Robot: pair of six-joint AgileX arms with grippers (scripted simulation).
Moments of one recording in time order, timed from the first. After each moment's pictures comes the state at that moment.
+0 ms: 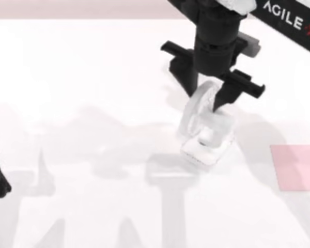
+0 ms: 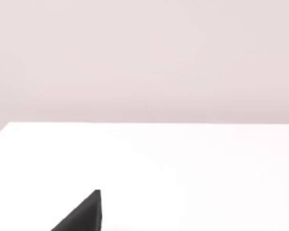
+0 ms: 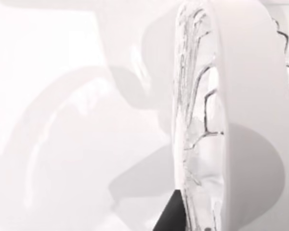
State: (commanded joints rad) left arm 0.00 0.00 0.00 0.00 0.00 0.00; right arm 0.57 2.32 2.23 -1.48 0.00 1.24
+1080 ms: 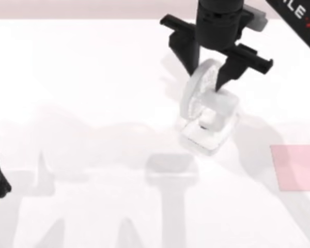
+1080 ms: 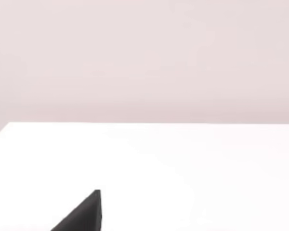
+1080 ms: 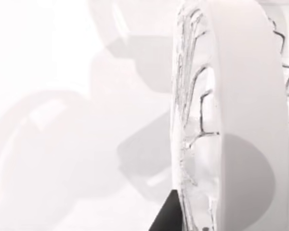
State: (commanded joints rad) left arm 0.00 0.00 0.00 0.00 0.00 0.00; right arm 0.58 2.44 2.66 -1.79 0.01 1.24
